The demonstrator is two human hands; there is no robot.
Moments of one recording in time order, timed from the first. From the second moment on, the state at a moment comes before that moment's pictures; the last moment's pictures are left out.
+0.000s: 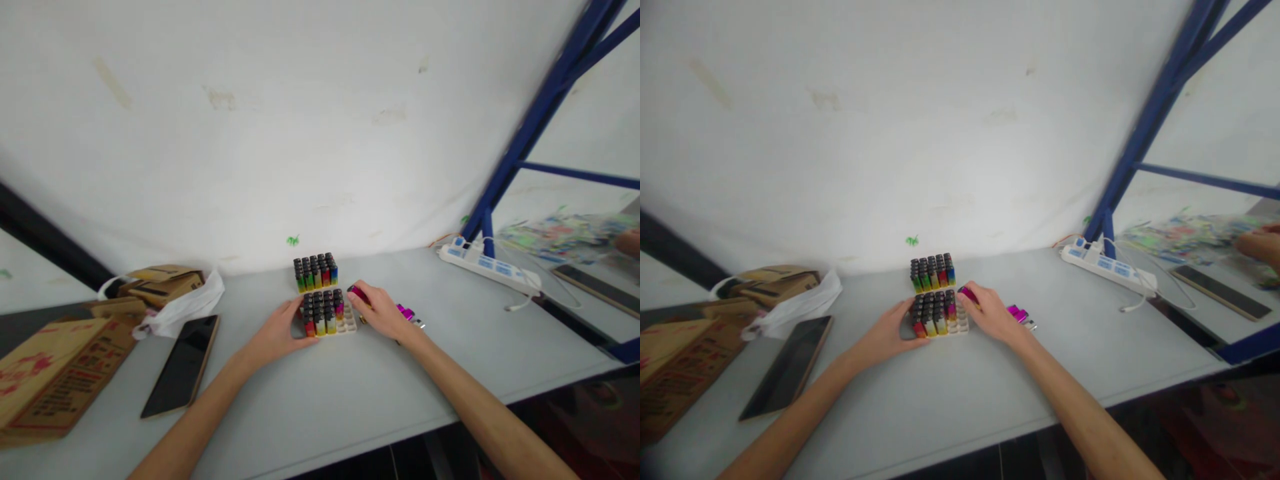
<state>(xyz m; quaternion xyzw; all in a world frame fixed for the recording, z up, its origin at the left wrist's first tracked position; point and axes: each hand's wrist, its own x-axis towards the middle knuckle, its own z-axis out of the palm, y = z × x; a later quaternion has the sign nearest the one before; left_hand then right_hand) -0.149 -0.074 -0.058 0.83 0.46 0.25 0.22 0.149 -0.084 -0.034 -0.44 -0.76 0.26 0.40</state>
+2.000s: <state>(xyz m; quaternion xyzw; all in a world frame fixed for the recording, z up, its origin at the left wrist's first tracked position) -0.151 -0.074 -0.062 0.82 0.46 0.24 0.23 0.241 -0.064 -0.034 -0.46 -0.83 0.26 0.19</state>
